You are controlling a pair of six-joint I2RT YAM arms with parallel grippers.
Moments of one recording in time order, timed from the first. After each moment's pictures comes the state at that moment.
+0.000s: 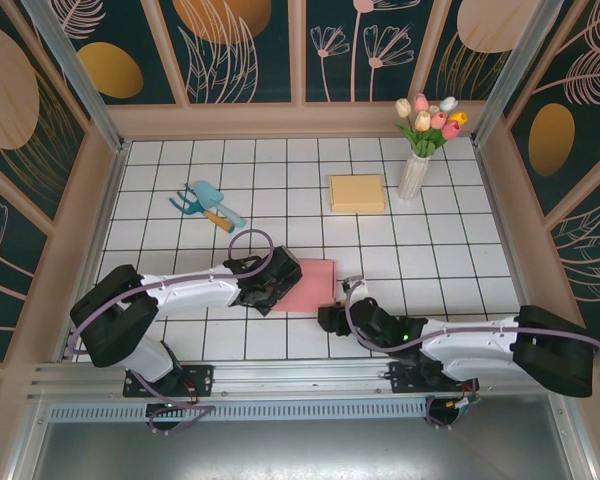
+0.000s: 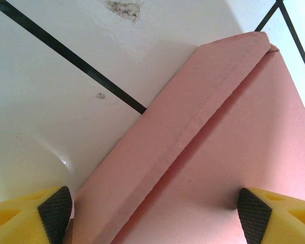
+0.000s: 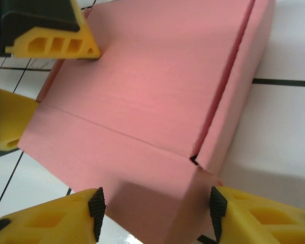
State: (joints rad) left arm -0.94 1.55 0.80 -0.38 -0.13 -1.68; right arm 1.21 1.06 0.16 0.28 0.30 0.83
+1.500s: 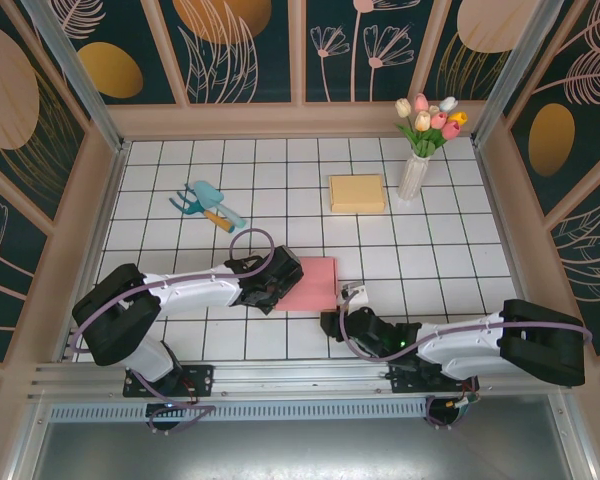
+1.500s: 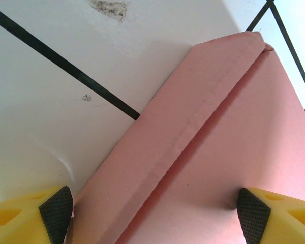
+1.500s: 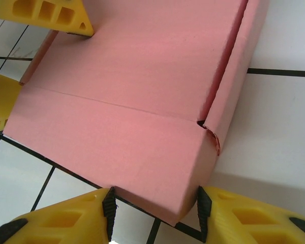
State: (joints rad) left arm -0.94 1.57 0.80 -0.35 -0.13 -1.68; right arm 1.28 1.14 0.12 0.36 0.43 0.82
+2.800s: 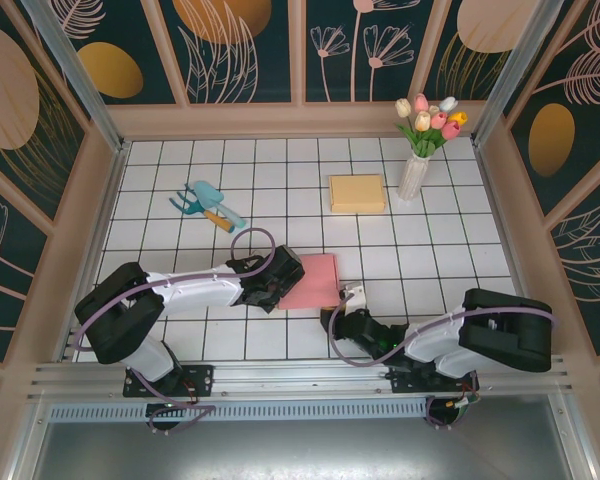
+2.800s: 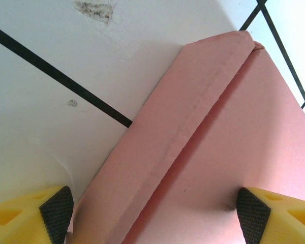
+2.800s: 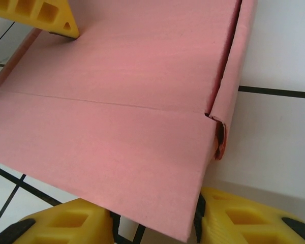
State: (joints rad) left arm -0.94 1.58 0.80 -0.31 -0.14 -1.68; right arm 1.28 1.36 0.10 0.62 0.51 0.76
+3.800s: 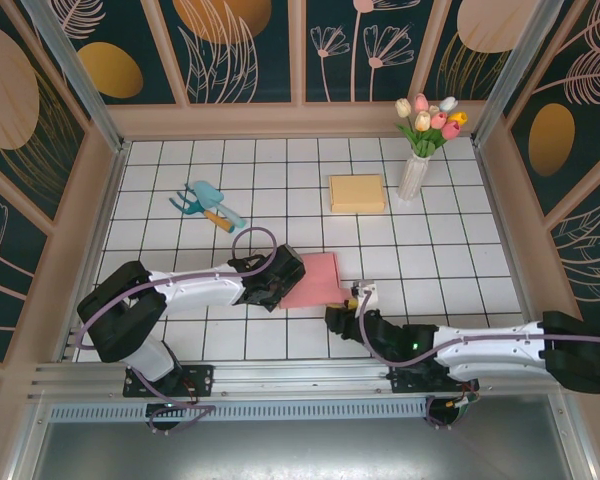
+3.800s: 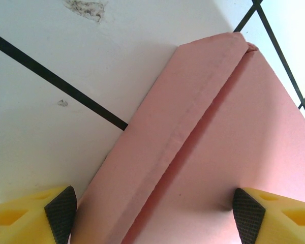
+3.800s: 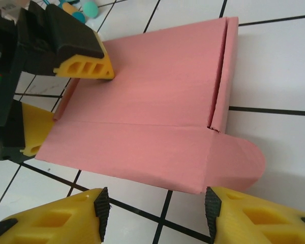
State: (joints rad) left arm -0.94 1.60 0.82 -0.31 -0.14 -1.69; right arm 1.36 0.87 0.16 0.09 0.59 0.87
